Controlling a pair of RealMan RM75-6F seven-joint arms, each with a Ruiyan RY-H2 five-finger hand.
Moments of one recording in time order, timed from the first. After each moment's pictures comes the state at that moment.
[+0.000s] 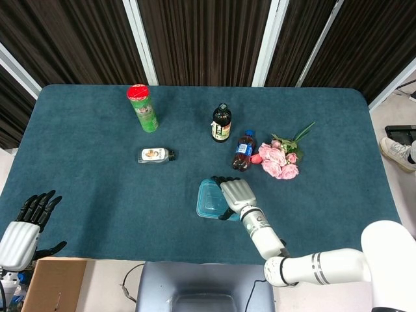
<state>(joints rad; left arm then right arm) -0.13 -1.12 0.02 -1.52 1.67 1.55 -0.09 1.05 -1.54 0.15 -1.78 -0.38 1.08 -0.67</state>
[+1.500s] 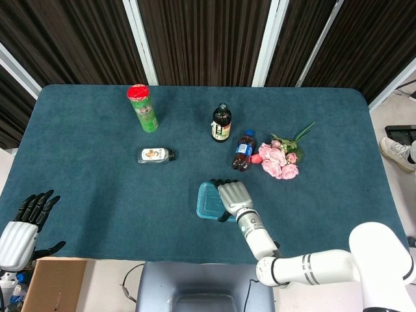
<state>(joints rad) -0.12 -1.12 0.02 -1.51 1.67 1.55 -0.11 1.07 -1.62 0.15 -1.72 -0.31 1.11 -0.79</state>
